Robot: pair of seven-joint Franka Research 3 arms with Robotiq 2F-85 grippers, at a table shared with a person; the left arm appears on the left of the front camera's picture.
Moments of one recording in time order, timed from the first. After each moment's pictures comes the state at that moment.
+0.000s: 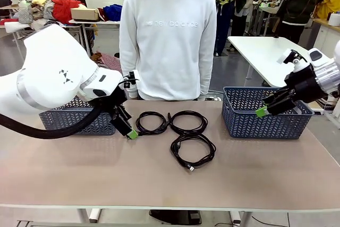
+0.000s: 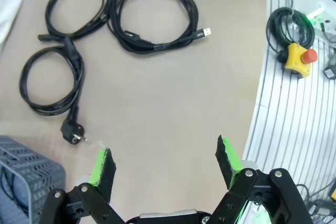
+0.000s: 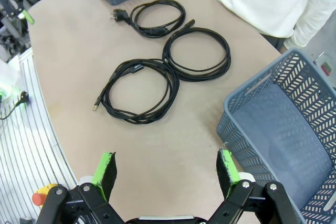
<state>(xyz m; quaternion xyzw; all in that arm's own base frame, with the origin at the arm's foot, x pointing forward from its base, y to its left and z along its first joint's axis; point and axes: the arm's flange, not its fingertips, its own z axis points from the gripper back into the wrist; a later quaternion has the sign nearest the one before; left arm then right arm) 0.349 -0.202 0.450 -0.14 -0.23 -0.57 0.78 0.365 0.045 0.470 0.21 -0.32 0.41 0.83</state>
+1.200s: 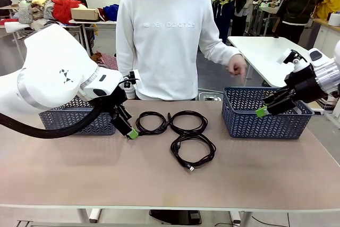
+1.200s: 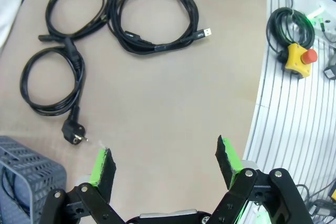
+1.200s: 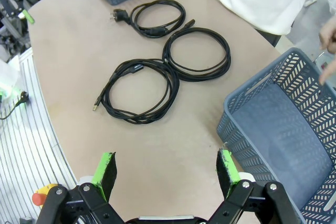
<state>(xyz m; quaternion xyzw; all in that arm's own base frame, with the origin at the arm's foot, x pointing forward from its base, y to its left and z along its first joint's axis) 0.349 -0.202 0.452 -0.14 -0.23 -0.57 0.78 0.365 0.045 0.470 0.21 -0.32 0.41 0.83</state>
